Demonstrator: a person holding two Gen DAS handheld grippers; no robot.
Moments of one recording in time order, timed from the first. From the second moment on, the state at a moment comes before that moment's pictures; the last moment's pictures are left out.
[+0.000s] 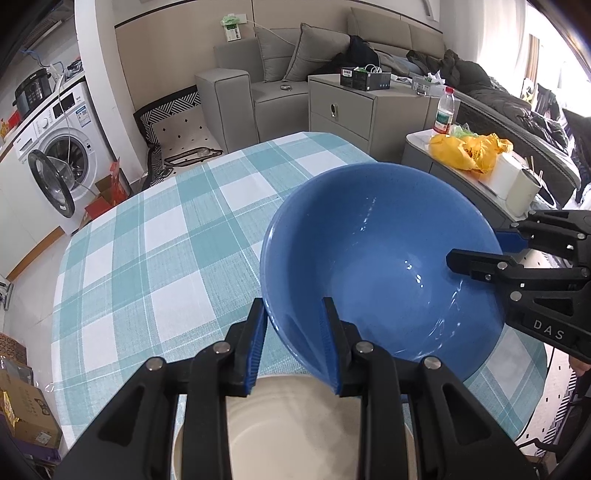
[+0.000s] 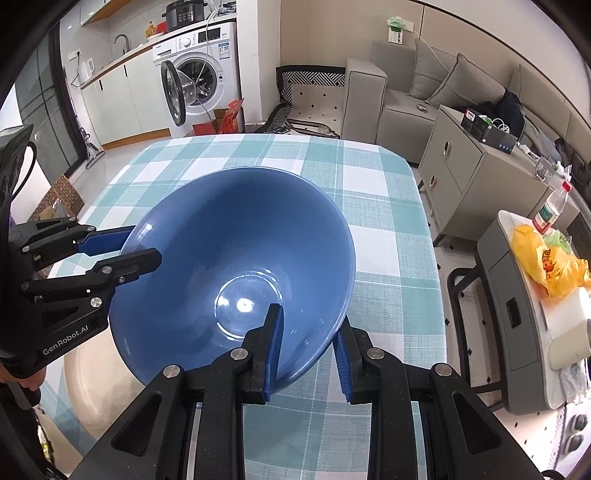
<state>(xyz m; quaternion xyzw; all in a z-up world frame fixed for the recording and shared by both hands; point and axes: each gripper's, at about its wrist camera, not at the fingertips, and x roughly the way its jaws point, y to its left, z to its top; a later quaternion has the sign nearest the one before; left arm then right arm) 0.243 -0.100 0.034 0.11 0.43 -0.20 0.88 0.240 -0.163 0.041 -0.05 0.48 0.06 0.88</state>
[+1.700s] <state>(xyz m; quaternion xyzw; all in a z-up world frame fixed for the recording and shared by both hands) 0.249 -0.069 0.013 0.02 0.44 -0.21 0.87 0.238 -0.200 0.016 0.05 0.45 0.08 0.89</state>
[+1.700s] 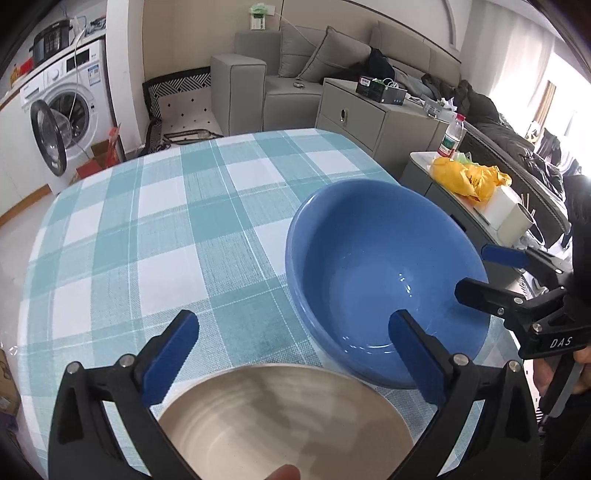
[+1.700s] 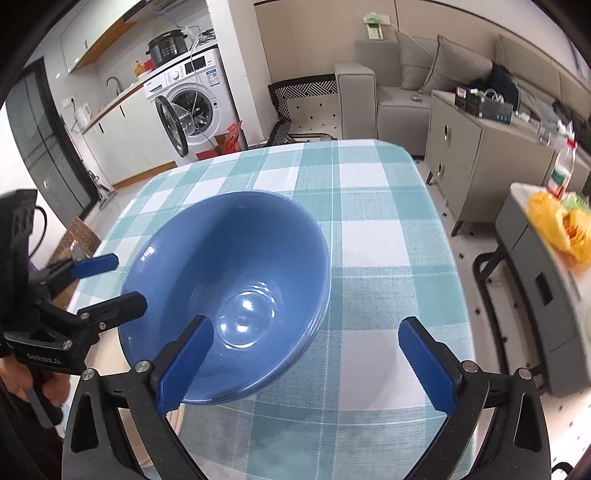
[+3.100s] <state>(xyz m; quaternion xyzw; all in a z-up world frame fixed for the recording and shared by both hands) 0.258 -0.087 -0.005 -0.01 0.47 -0.24 0.85 0.249 -0.192 -0.021 0.13 0.48 0.13 0.86</state>
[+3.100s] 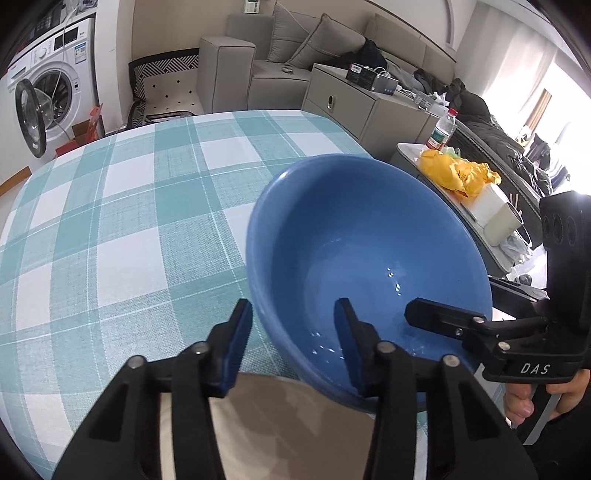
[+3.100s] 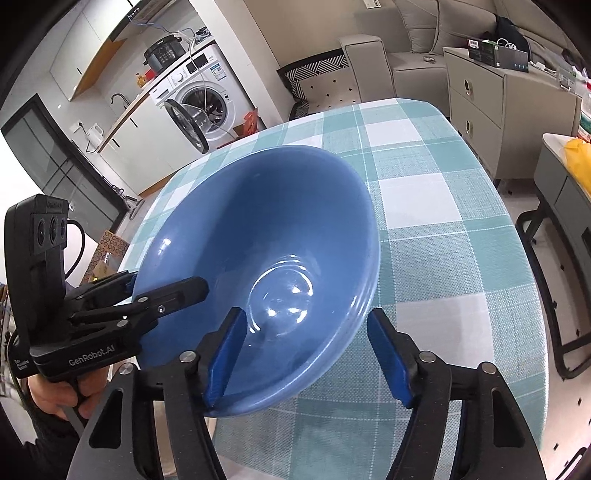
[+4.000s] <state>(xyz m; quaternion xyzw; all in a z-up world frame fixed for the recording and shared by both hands) 0.245 -0.100 0.007 0.04 0.45 -0.21 0.86 0.233 -0.194 -0.013 0.12 0.48 0.10 0.86</state>
